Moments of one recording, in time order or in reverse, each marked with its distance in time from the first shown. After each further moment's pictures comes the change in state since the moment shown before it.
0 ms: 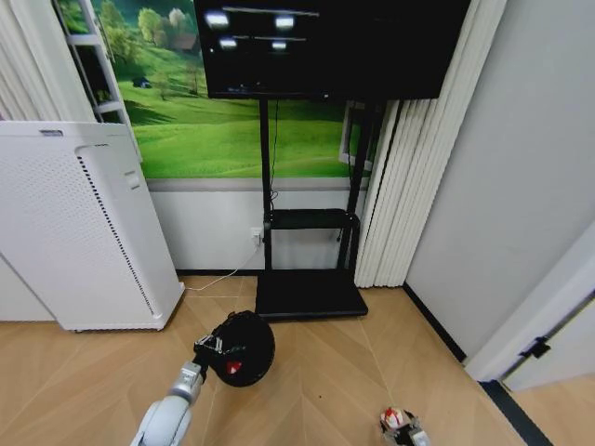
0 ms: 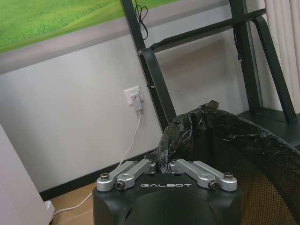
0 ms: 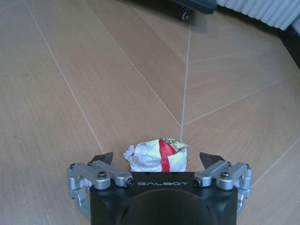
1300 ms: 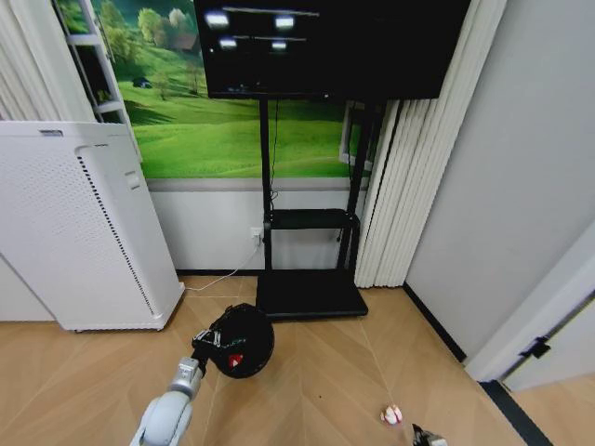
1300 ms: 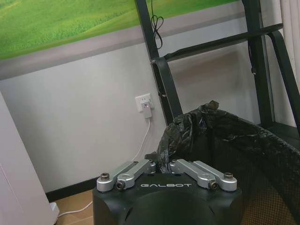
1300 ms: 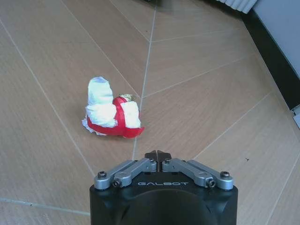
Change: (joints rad) left arm -0.010 -0.038 -0.030 -0.013 -0.026 -0.004 -0.007; right arm -0.083 -0.025 0.075 0.029 0.035 -0.029 0.074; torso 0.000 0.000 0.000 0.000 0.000
